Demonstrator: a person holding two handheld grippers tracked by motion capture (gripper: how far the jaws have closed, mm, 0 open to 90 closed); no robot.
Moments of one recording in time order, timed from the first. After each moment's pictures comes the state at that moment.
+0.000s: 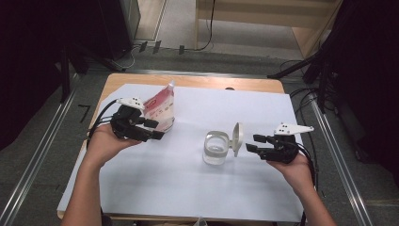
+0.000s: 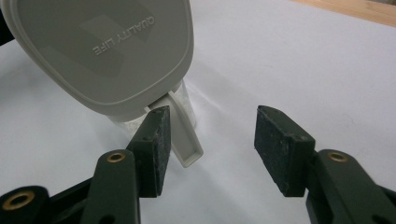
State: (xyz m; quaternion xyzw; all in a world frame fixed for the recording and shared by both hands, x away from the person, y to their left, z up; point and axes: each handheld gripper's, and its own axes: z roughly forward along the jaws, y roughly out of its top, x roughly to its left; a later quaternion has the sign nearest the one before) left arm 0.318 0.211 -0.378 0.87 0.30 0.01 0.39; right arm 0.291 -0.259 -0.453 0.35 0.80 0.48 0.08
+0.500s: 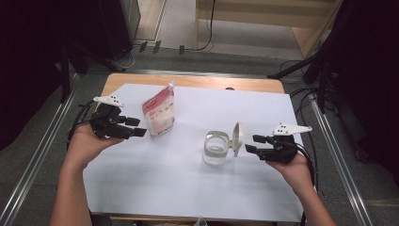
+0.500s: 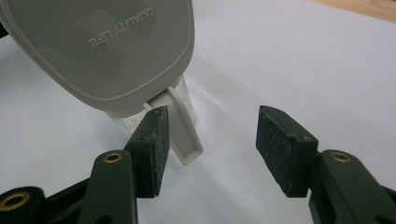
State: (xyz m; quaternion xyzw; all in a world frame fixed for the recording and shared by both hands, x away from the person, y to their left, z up) left arm 0.315 0.256 -0.376 0.85 0.36 0.03 0.38; right arm 0.291 -0.257 -0.455 0.35 0.80 0.48 0.07
